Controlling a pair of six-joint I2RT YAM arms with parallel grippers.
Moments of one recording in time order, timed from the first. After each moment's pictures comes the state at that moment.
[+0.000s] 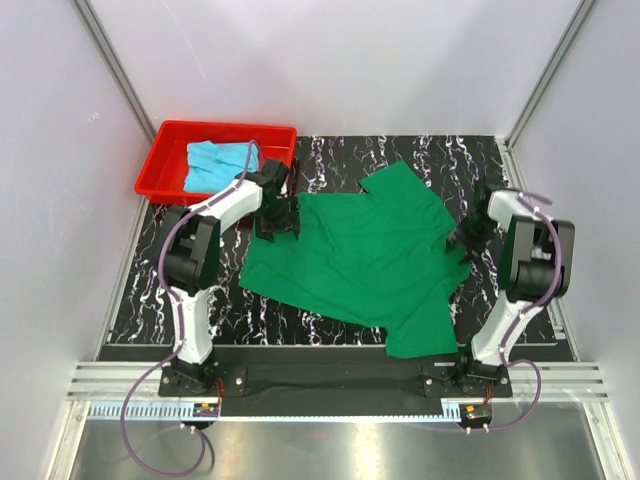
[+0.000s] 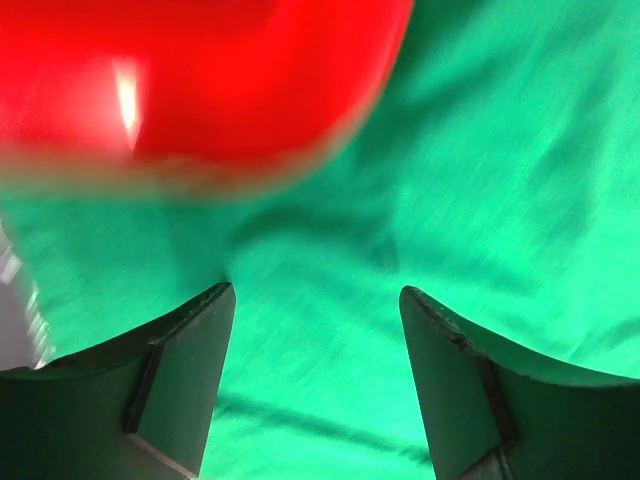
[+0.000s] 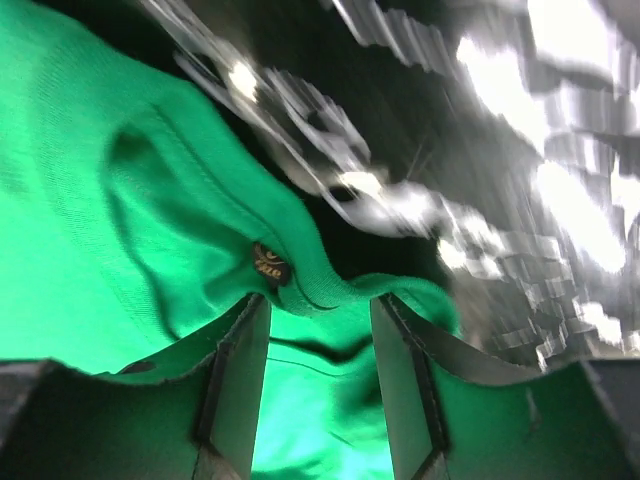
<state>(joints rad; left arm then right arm) -0.36 2.06 1.54 -0.75 0.08 -0.47 -0.15 1.83 1.17 -0.80 -0.02 0.62</state>
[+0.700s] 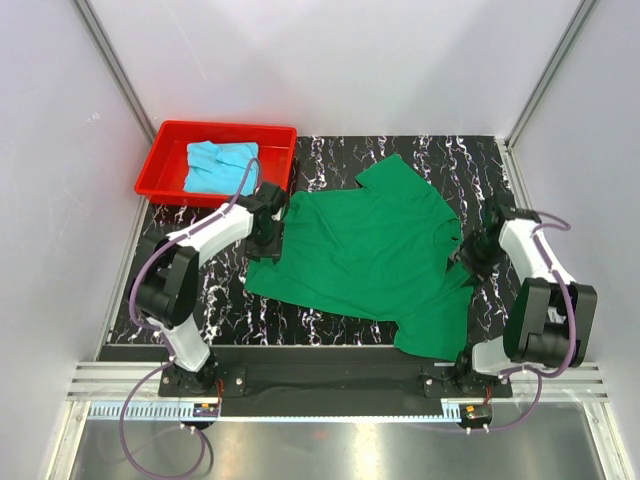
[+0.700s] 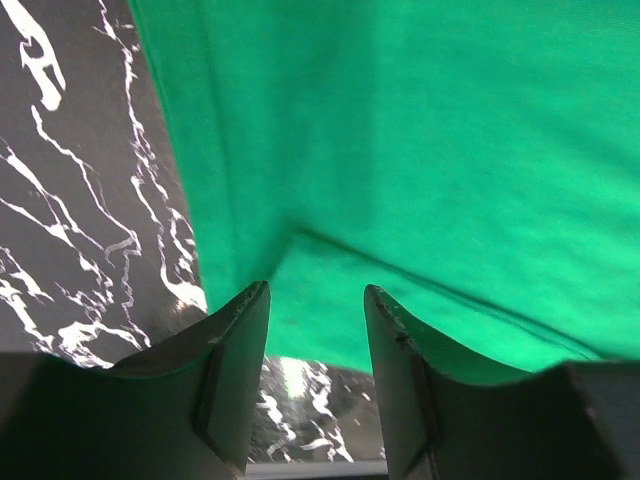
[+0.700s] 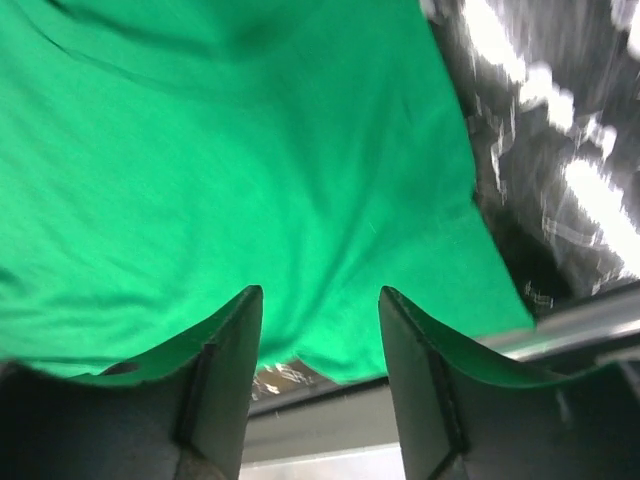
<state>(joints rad) -0.44 1.72 1.20 -0.79 -0.09 -0.36 -0.16 1.46 1.04 -0.98 -0.08 0.63</state>
